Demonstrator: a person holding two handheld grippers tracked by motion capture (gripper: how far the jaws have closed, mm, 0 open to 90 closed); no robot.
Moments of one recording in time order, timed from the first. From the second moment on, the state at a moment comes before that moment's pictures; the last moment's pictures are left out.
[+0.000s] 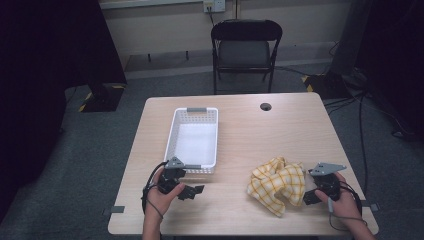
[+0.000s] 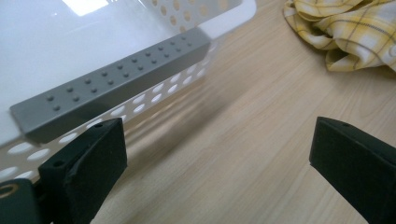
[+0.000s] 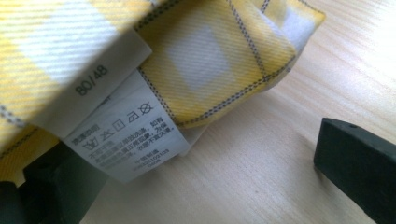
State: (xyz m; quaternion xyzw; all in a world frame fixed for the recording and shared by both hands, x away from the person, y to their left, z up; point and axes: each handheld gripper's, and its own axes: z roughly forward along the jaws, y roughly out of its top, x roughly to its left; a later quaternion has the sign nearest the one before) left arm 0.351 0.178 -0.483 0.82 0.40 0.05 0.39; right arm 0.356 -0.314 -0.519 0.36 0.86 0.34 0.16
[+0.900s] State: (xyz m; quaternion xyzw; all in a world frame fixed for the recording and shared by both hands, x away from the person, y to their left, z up) left arm 0.350 0.200 -0.491 0.82 0.44 0.08 0.37; right arm 0.356 -0.314 -0.519 0.36 0.86 0.34 0.16
